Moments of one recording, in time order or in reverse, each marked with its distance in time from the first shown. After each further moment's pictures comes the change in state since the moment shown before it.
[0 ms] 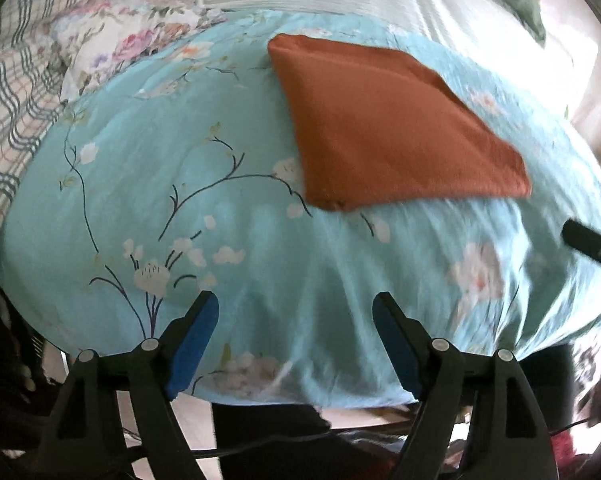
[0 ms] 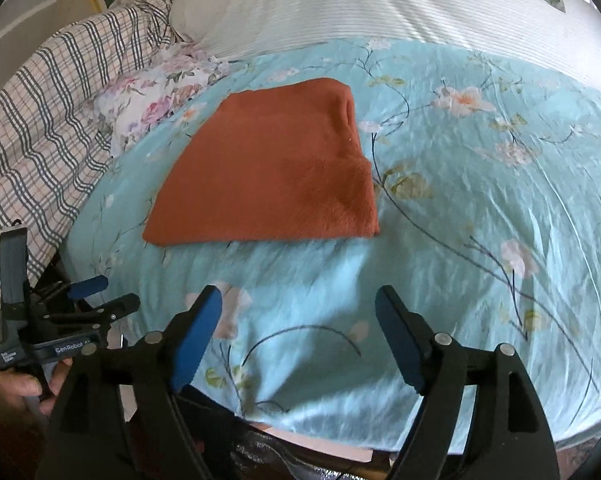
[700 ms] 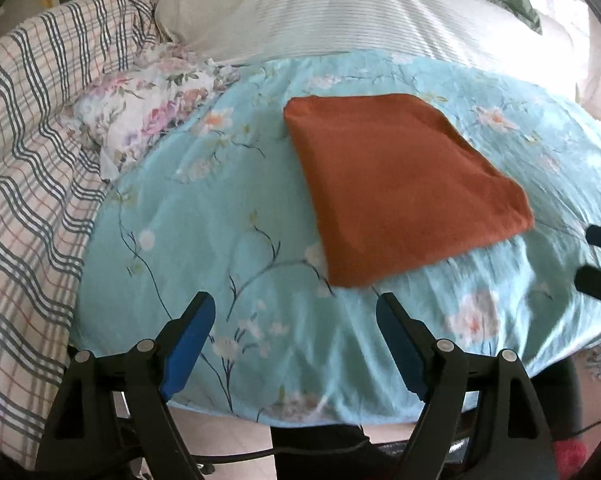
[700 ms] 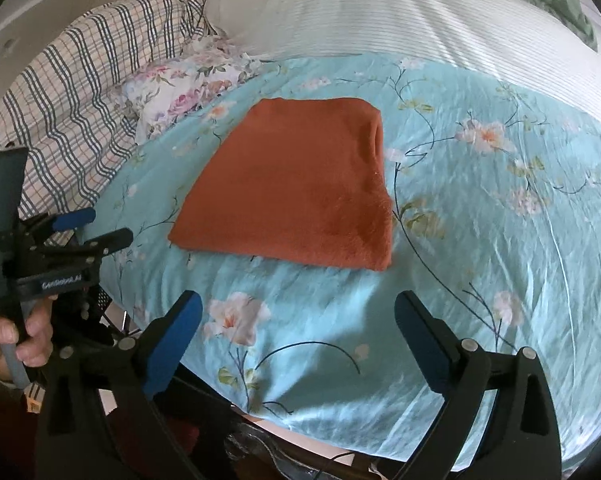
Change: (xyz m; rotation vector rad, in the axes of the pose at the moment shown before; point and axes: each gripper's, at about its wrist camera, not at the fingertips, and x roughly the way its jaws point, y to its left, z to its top) left arm -0.055 -0.017 0.052 0.101 -0.090 0.177; right arm -0.019 0.010 0.026 -0.114 0.010 0.048
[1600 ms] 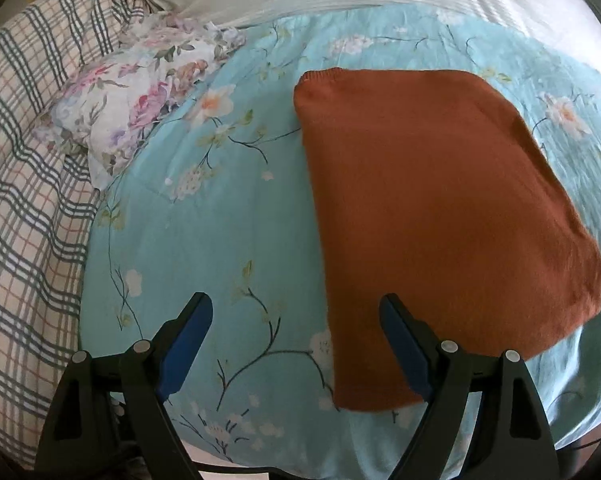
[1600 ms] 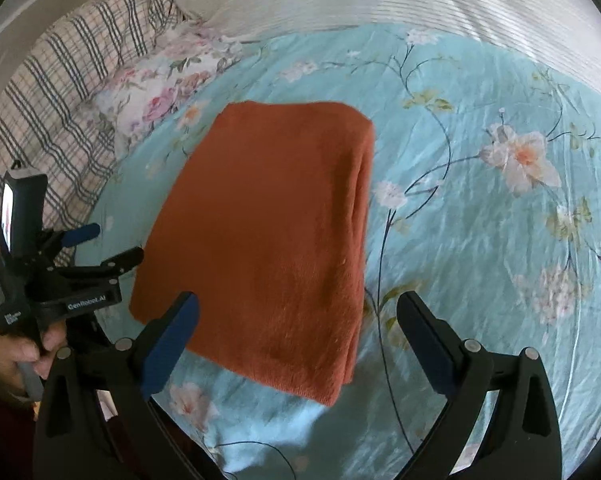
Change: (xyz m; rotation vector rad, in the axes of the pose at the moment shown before) left arm 0.091 -0.017 0.085 -0.003 0.205 0.132; right arm 0.072 -0.057 0.101 0.042 0.141 0.096
